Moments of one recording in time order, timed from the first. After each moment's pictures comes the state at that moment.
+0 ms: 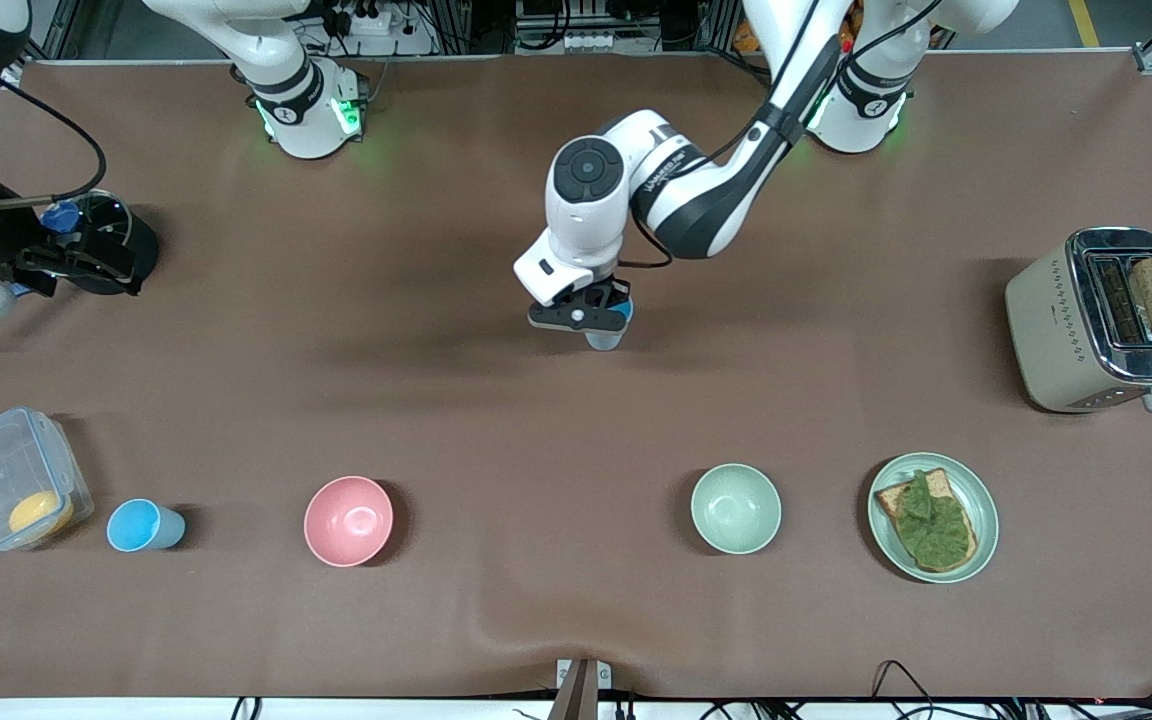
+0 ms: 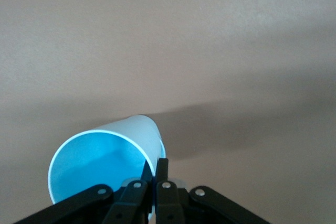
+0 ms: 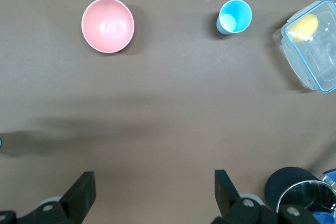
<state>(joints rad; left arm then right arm) -0.79 0.56 -0.09 -1.56 0.00 2.13 -0.73 0.00 0.03 0.04 -1.57 0.02 1.59 0.04</state>
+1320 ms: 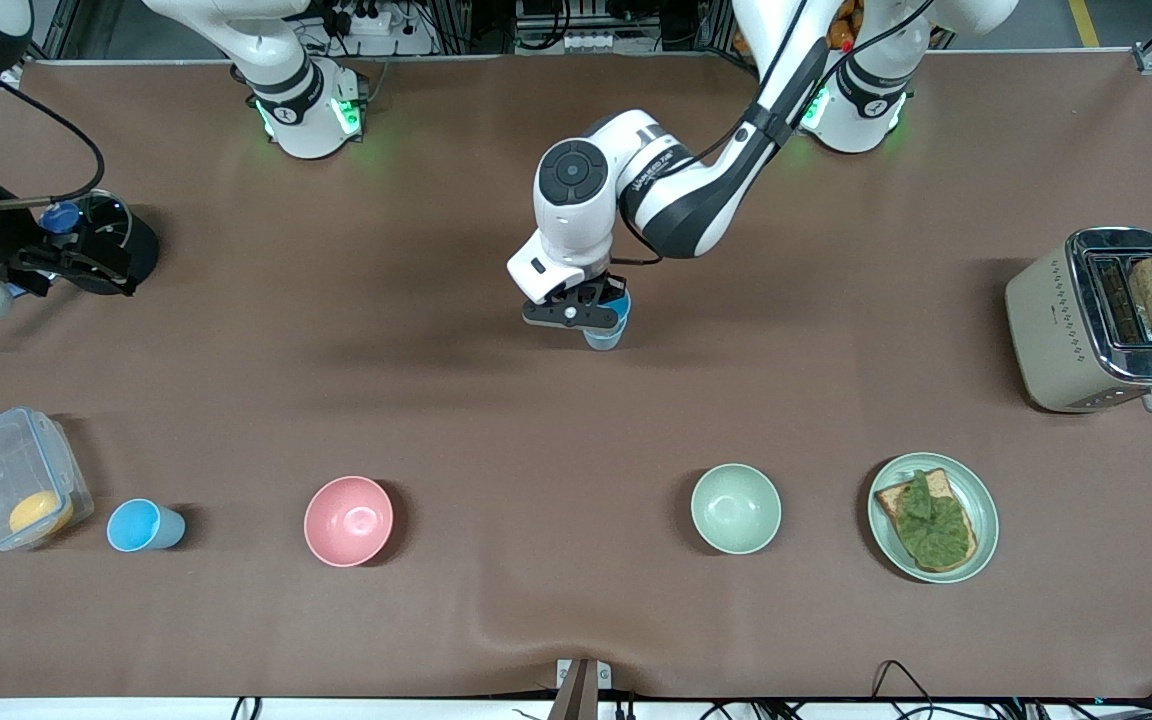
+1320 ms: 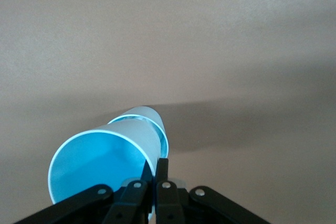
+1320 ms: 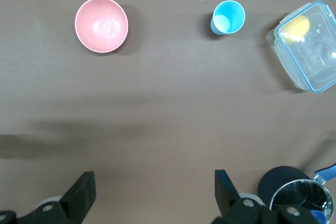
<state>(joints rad) -0.80 0.57 -0.07 -1.54 0.00 2.08 -0.73 0.00 0.03 0.04 -1.57 0.00 1.59 0.04</state>
